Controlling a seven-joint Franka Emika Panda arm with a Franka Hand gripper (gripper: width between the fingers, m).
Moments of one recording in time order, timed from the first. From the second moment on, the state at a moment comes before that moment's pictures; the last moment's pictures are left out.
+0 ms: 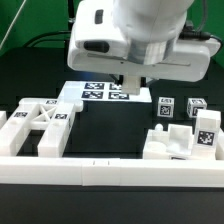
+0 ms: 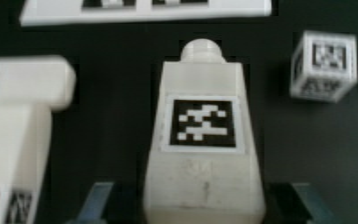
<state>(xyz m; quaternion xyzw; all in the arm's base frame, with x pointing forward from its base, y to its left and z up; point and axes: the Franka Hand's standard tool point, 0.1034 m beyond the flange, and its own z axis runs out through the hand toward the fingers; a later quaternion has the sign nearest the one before) 0.539 0.013 0.084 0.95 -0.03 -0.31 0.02</state>
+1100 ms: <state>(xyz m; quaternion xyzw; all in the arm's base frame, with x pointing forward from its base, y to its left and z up) 0.597 0.034 0.116 1.00 0.00 0.06 0.01</state>
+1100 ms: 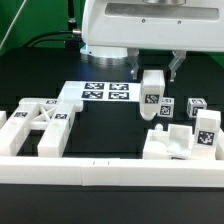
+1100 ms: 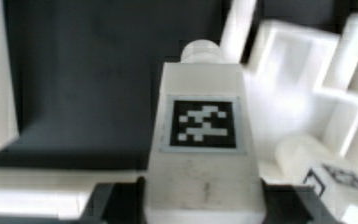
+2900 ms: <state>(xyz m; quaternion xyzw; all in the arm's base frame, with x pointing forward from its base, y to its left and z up) 0.624 0.042 0.107 0.98 0.03 0.21 0.03</state>
